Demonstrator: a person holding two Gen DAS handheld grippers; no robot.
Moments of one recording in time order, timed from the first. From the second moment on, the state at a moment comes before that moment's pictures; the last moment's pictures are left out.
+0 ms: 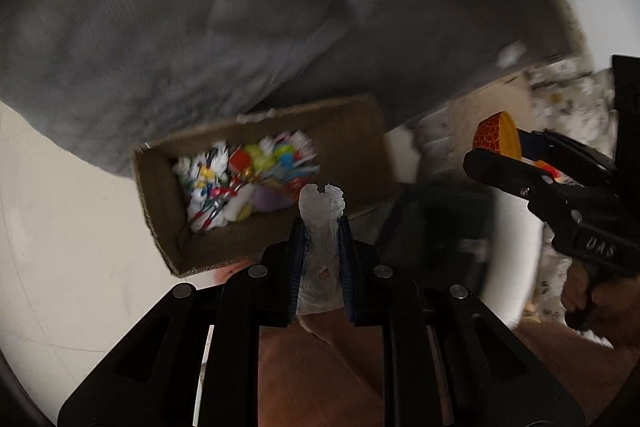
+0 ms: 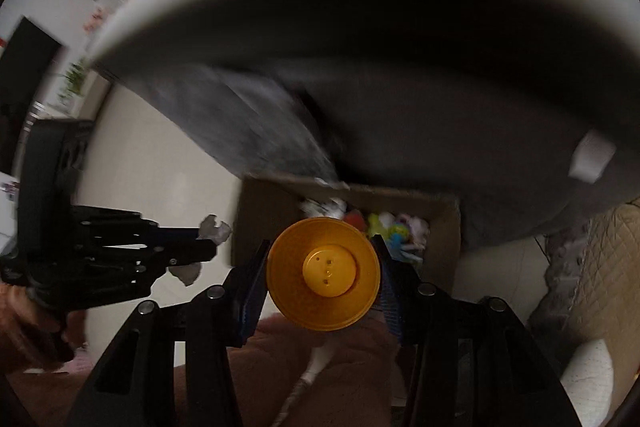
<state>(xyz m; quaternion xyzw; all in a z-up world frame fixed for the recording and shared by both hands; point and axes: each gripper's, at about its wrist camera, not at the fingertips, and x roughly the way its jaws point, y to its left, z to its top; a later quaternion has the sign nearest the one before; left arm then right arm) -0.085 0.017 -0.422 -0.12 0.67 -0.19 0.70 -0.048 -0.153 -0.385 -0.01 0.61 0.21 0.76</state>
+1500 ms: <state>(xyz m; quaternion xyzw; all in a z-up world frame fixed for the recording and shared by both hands) -0.039 0.055 0.005 -0.04 0.34 0.04 0.94 -0.017 -0.152 0.010 -0.03 0.25 0.14 0.96</state>
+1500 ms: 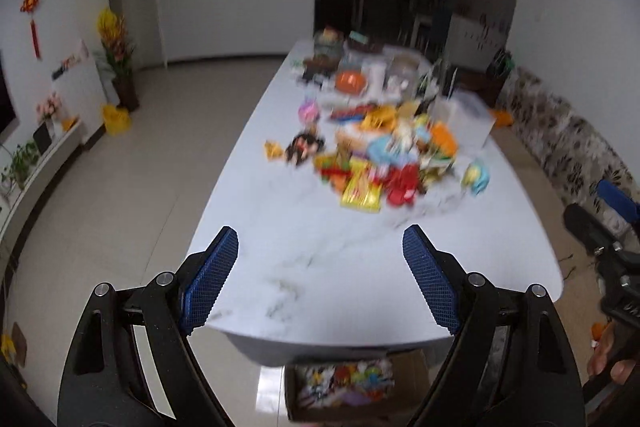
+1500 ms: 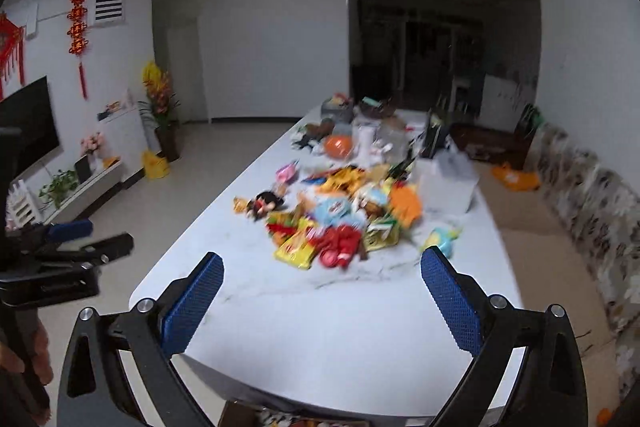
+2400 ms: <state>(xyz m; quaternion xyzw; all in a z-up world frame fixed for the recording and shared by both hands) -0.055 0.039 0.042 -0.03 0.29 0.03 0.96 -0.038 -0.171 0.048 -0.01 0.20 0.09 0.97</state>
